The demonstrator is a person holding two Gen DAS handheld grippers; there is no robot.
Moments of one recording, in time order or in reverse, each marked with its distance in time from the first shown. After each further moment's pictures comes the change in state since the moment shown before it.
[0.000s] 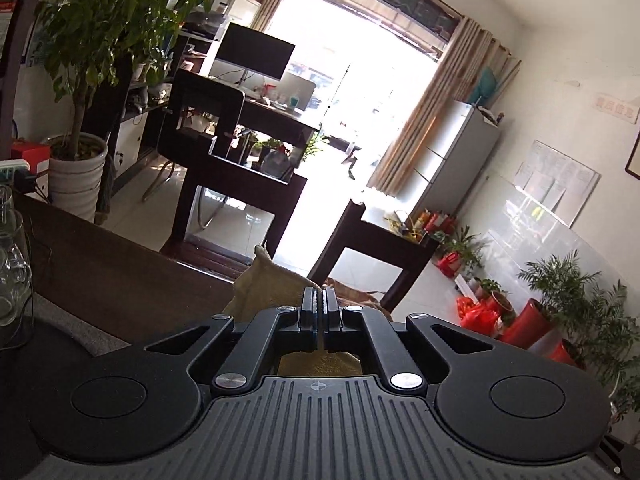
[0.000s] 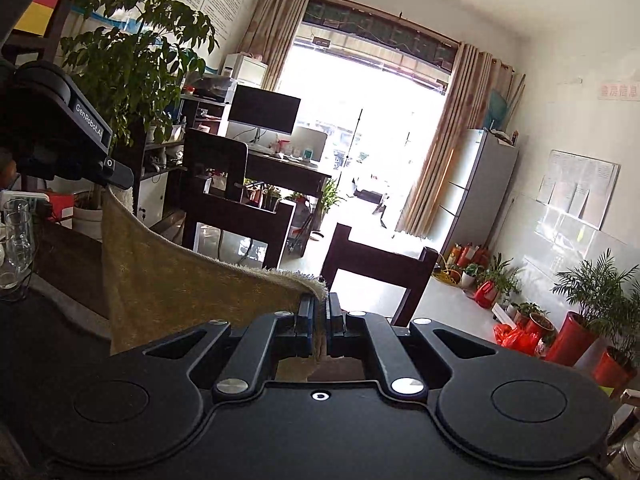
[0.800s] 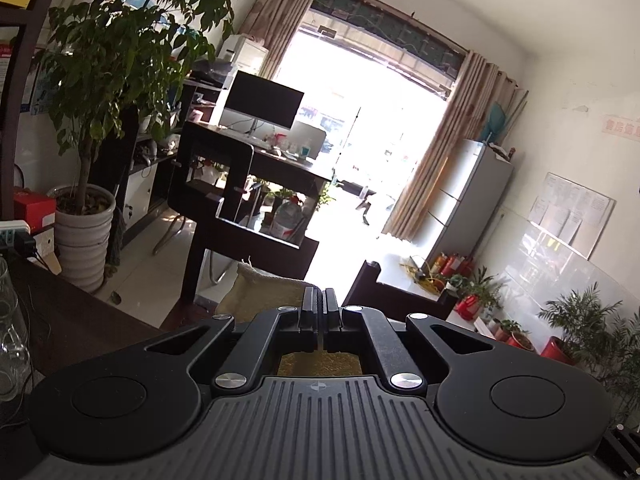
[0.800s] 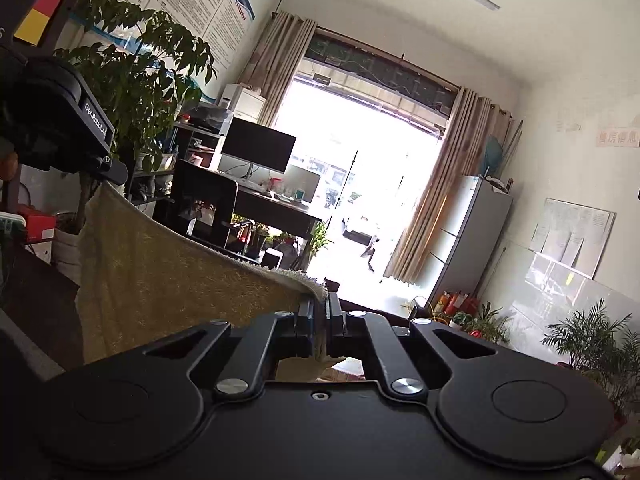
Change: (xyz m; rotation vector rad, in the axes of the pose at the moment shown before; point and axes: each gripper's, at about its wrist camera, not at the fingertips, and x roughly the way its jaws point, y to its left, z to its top) left arm 0.039 -0.019 0.075 0.052 -0.161 0.050; right arm 0.053 0.001 0.050 -0.070 -0.142 -0.049
